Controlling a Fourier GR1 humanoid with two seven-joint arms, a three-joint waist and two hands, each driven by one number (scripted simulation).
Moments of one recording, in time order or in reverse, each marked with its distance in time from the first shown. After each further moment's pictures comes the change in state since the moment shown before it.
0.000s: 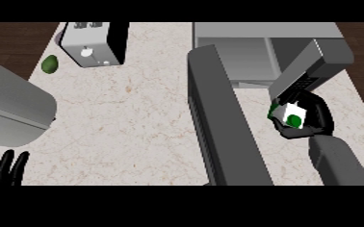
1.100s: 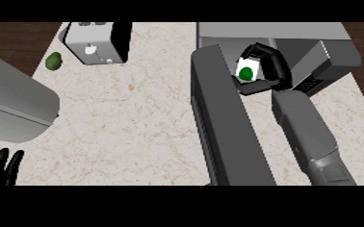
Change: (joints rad) left arm -0.031 -0.006 0.085 0.050 0.036 -0.054 0.007; right arm -0.308 0.128 0.054 -0.028 0.100 -0.228 0.261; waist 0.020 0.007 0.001
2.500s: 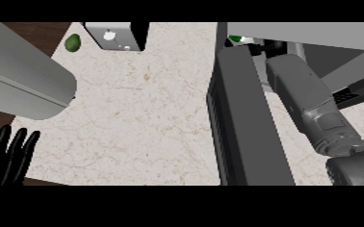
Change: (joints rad) left arm -0.147 0.045 -0.004 0.063 0.003 -0.050 0.018; right arm -0.417 -0.047 -0.104 0.516 0.090 -0.367 -0.087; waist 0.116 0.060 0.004
